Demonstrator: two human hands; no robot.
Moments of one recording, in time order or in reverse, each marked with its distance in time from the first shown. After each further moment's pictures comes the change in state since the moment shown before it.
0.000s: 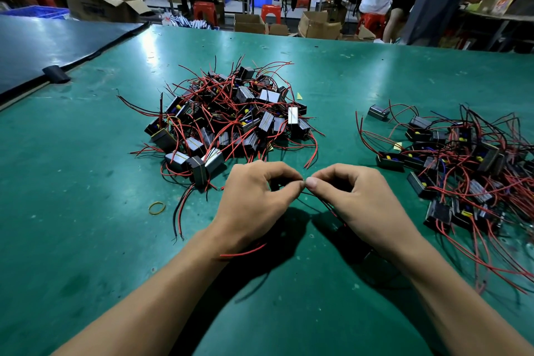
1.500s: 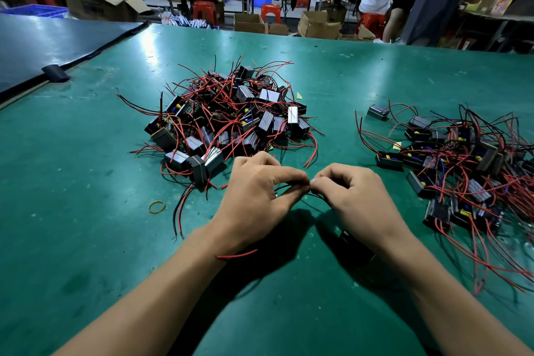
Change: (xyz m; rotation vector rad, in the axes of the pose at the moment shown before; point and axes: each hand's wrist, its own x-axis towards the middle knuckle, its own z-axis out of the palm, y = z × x) left_hand -0.002 0.002 0.000 0.134 -0.057 0.068; right_hand 0.004 0.008 0.007 -0.116 0.085 -0.029
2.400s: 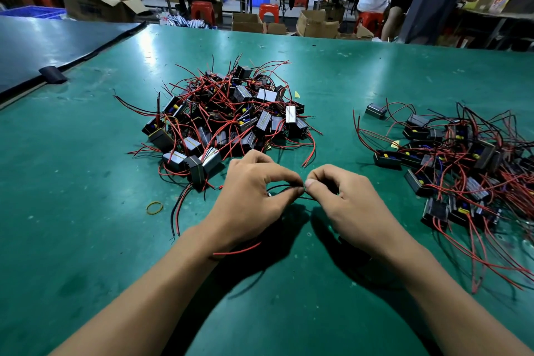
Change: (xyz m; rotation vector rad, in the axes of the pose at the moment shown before) left_hand 0.001 -0.001 -0.005 -0.048 -0.017 -0.030; right_hand -0.005 -0.004 0.001 -0.055 -0.108 -0.018
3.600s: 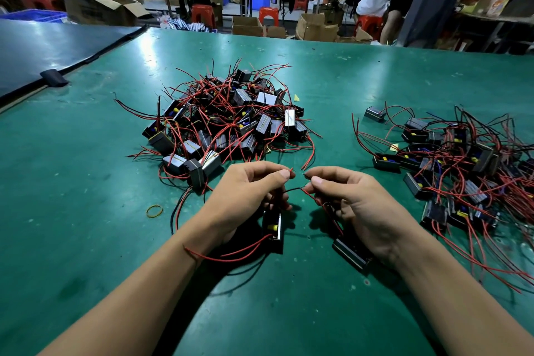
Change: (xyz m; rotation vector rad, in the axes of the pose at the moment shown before) left_hand 0.006 -0.010 -0.005 -0.736 -0.151 -0.553; right_hand 0.006 -0.006 -0.013 0.906 -0.140 0.443
